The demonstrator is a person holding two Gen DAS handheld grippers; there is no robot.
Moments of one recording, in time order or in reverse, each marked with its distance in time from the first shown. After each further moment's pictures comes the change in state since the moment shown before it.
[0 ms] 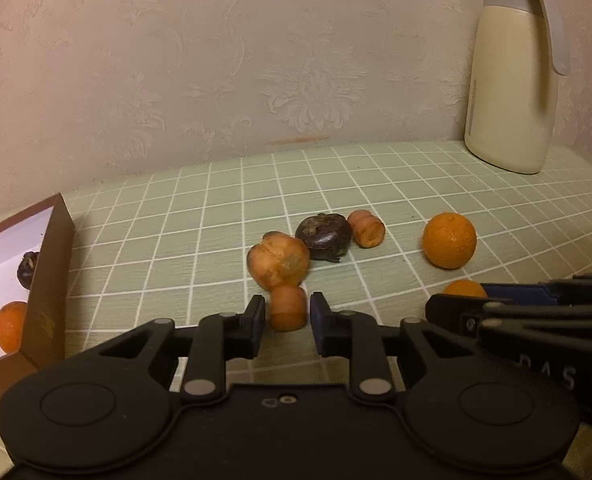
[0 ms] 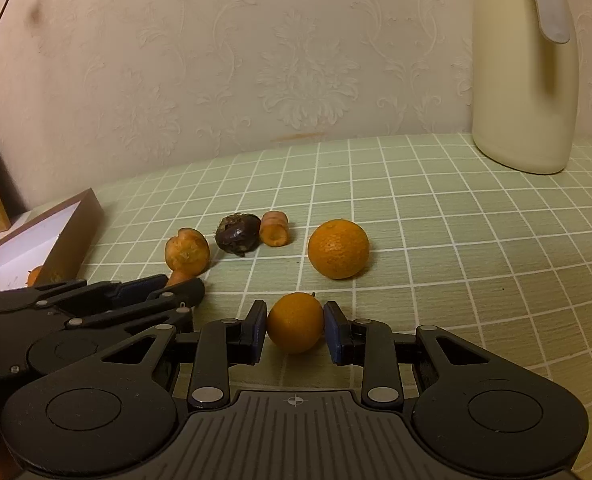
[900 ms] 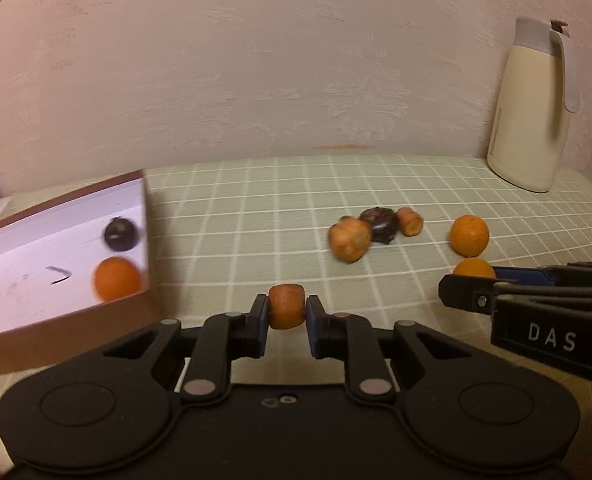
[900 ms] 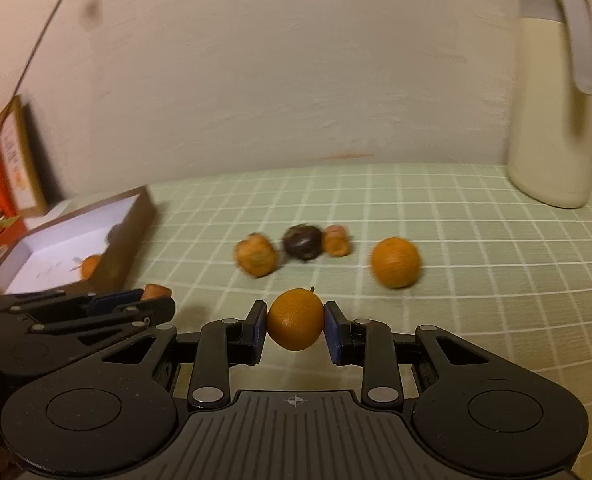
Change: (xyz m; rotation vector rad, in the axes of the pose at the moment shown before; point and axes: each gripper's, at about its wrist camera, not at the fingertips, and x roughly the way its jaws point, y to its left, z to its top) left arm -0.064 0.046 -0.016 -0.096 0.010 0.056; right arm -0.031 0.039 -0.007 -0.101 -0.034 0.081
